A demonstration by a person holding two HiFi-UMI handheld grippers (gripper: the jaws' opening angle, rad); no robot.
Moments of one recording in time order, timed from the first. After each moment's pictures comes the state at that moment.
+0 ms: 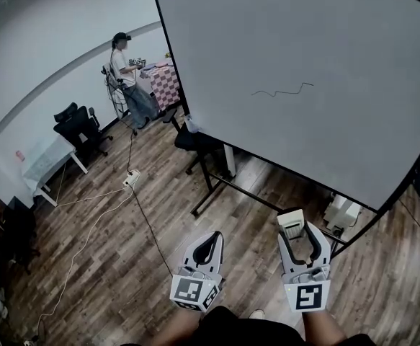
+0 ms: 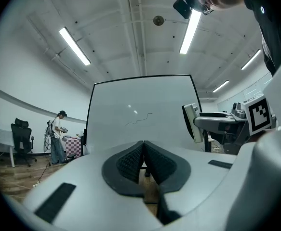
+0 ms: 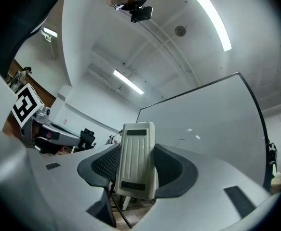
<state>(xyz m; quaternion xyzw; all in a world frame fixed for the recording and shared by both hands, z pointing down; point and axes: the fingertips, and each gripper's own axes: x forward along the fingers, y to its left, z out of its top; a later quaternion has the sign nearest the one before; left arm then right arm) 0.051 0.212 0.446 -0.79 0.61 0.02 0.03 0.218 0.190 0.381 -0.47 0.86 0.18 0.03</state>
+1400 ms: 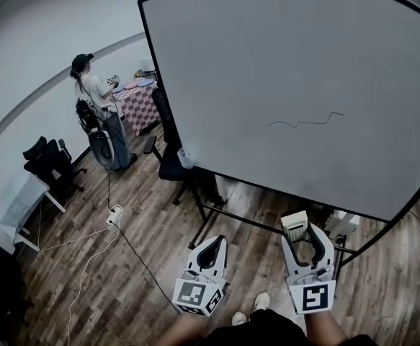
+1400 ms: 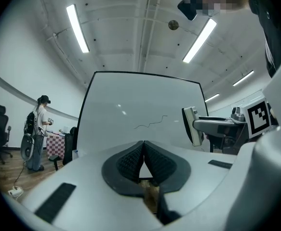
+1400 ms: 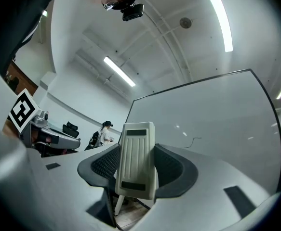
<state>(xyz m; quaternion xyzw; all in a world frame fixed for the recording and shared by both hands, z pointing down) -0.103 0.034 0.434 -0.85 0.52 0.06 0.01 0.062 0.044 0.367 -0.54 0.82 0.19 0.00</state>
